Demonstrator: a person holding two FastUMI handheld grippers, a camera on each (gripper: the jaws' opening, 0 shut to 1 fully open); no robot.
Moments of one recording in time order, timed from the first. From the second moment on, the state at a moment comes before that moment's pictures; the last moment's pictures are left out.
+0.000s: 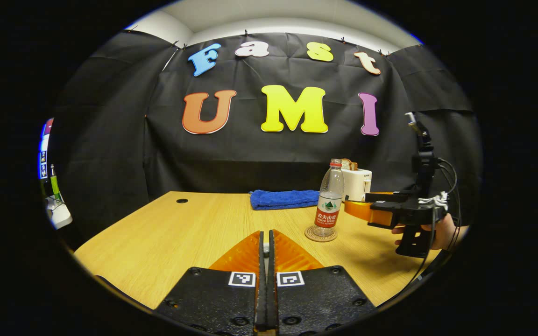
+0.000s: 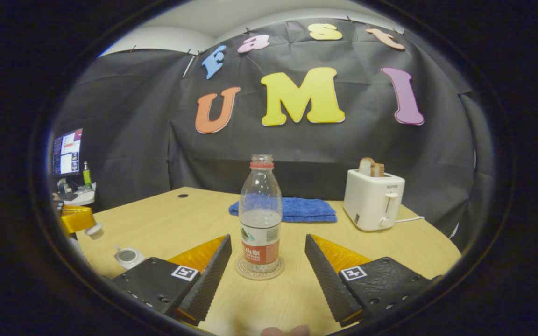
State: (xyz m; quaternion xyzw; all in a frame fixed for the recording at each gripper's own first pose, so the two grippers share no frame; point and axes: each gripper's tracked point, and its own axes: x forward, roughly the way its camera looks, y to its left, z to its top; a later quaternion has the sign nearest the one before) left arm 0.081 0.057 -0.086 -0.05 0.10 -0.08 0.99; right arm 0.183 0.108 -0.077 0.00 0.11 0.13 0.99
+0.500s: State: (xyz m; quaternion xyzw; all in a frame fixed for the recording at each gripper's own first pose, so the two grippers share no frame) left arm 0.103 0.048 -0.122 -0.05 0.14 -0.05 0.99; right arm 0.131 0.055 -0.056 0.00 0.06 0.09 0.99
